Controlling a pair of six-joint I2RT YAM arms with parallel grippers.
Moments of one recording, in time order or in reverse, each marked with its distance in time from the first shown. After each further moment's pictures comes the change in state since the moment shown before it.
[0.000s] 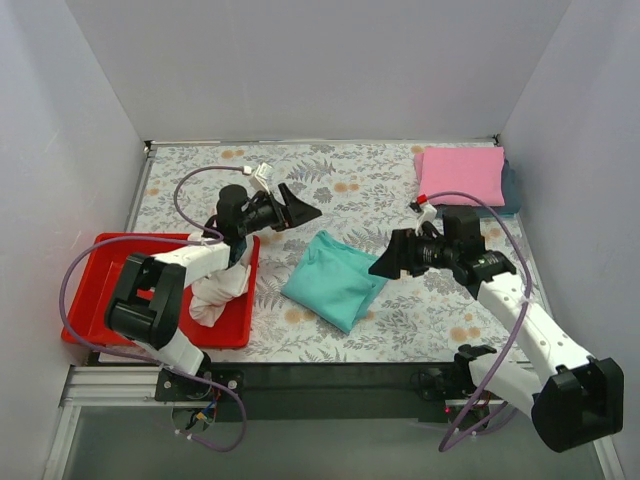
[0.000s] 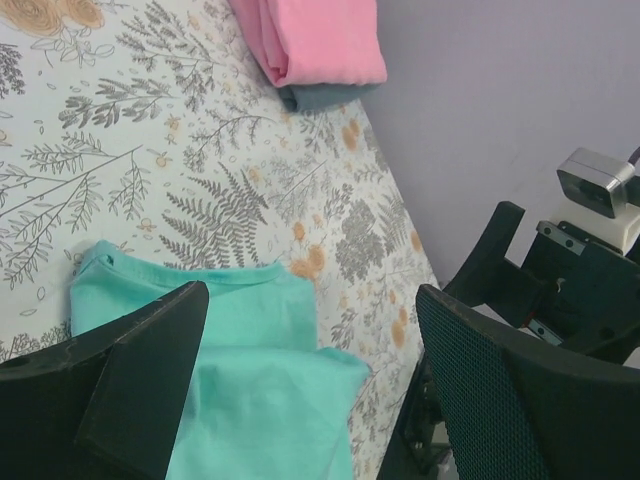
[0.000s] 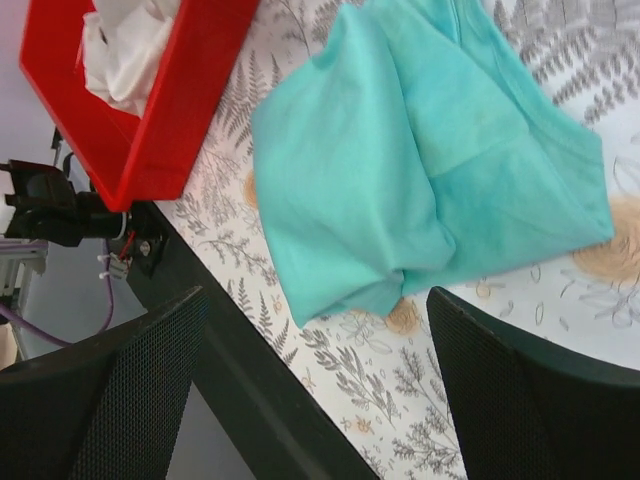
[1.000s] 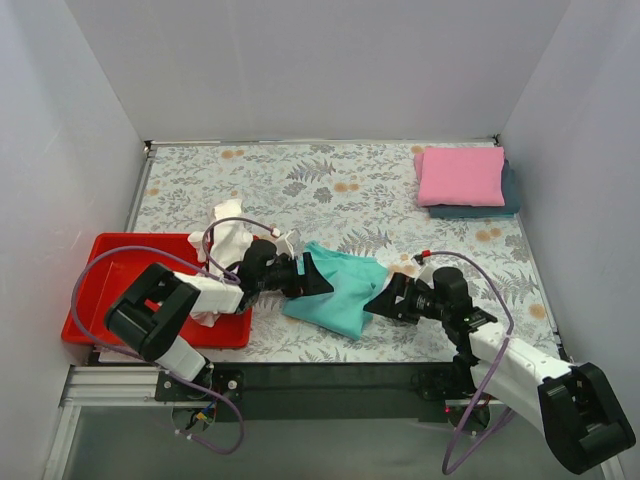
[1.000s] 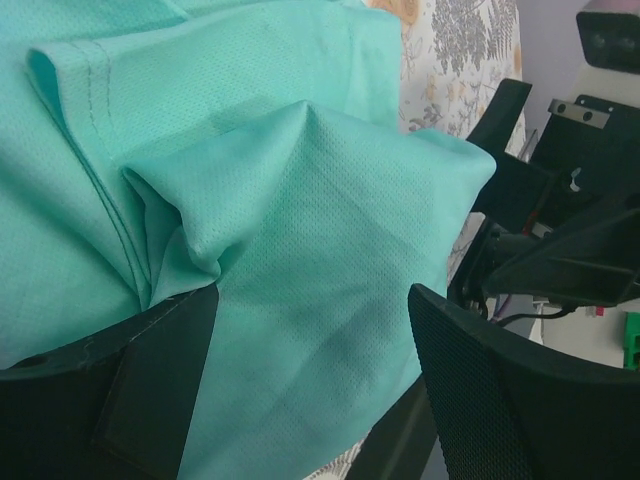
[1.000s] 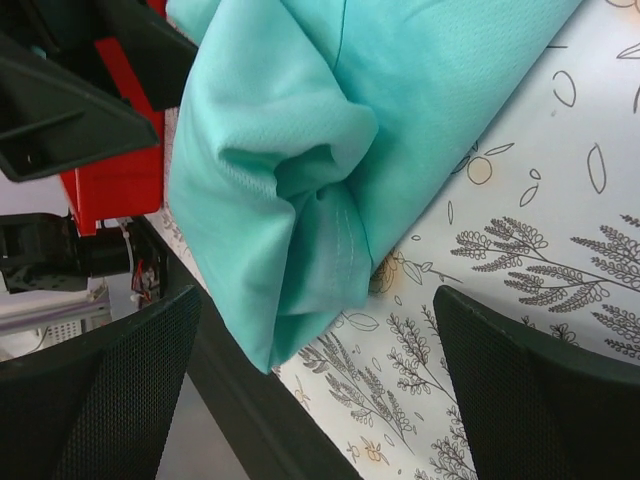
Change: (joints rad) left arm -0.259 -0.040 -0.321 -0.101 -0.123 0.093; right arm 0.105 -0.161 -0.634 0.550 0.130 0.459
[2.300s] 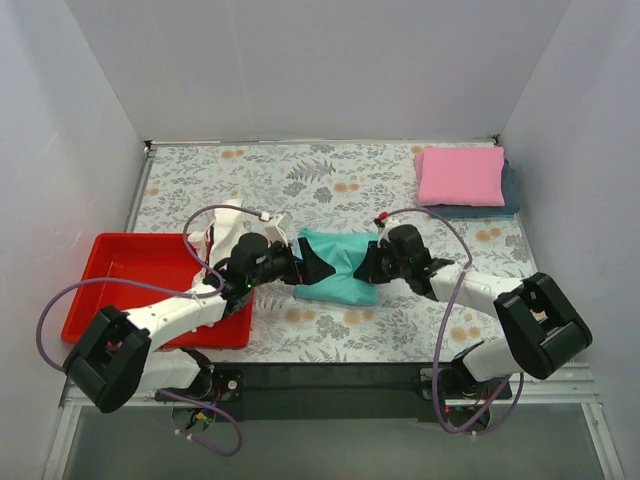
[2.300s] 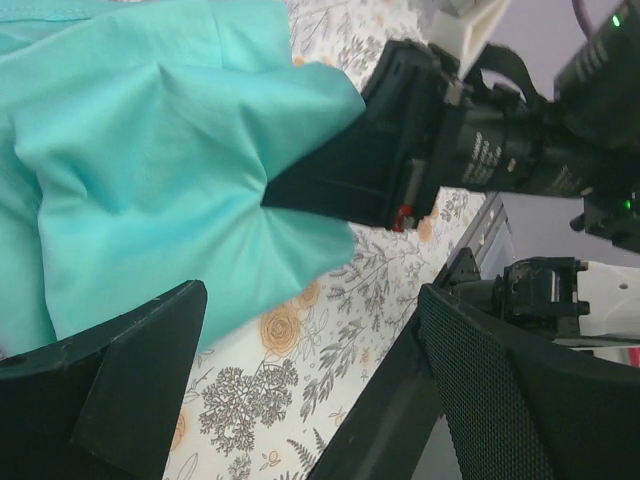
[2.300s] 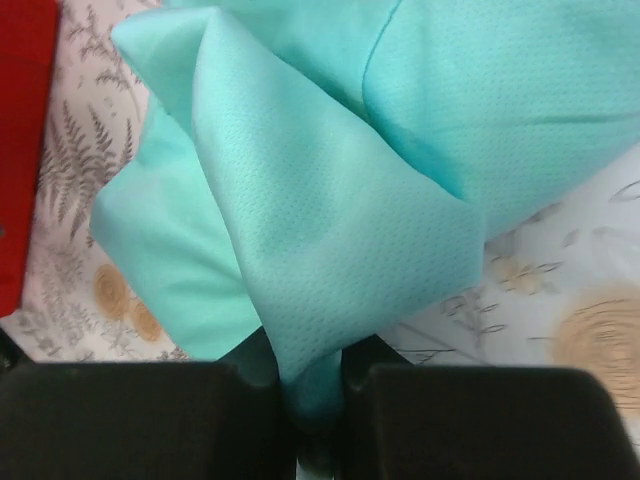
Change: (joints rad) left arm -0.067 -0.320 0.029 -0.167 -0.180 -0.011; right arm 0.174 0.521 0.403 0.029 0.295 -0.238
